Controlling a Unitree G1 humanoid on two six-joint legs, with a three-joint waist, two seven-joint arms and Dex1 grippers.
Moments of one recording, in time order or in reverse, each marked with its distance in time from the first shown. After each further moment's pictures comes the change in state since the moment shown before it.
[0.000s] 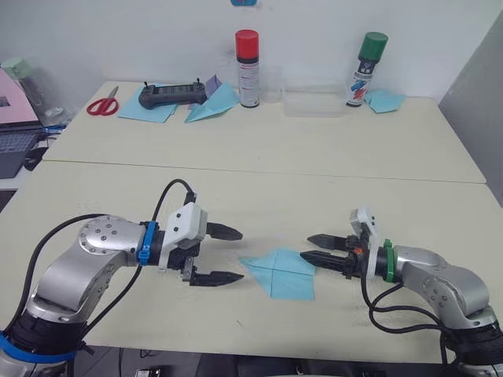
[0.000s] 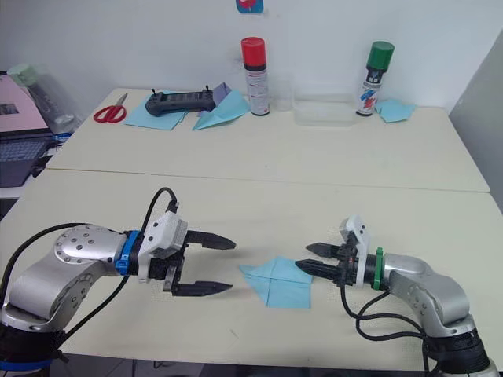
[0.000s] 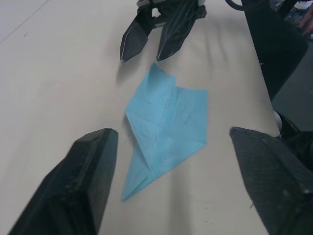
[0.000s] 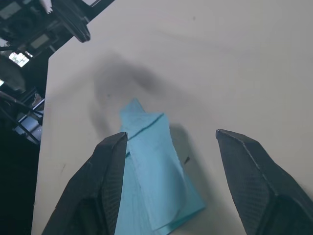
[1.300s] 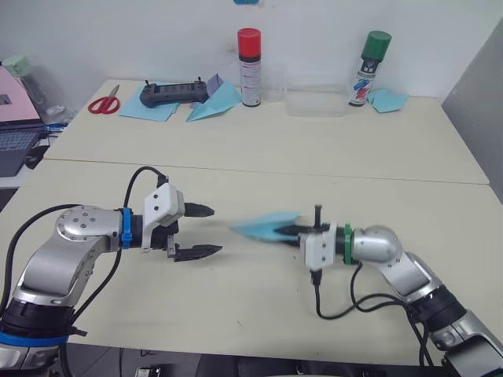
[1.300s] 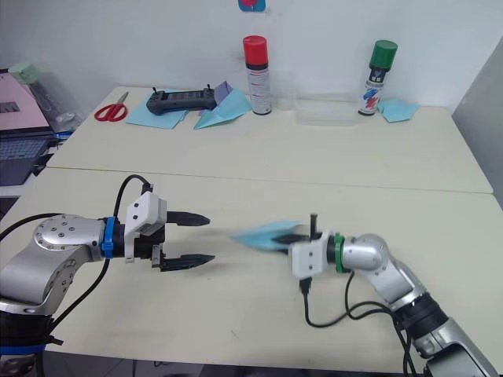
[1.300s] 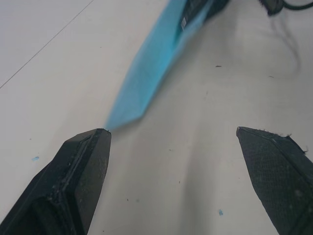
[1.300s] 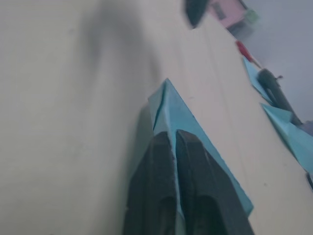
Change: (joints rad) left arm -0.038 0.031 0.079 0.185 0.058 -0.047 0.058; right arm -0.209 -0.013 0.389 0.302 -0.866 -1.237 -0.056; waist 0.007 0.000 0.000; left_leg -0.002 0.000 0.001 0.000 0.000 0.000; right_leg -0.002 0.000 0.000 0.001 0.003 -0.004
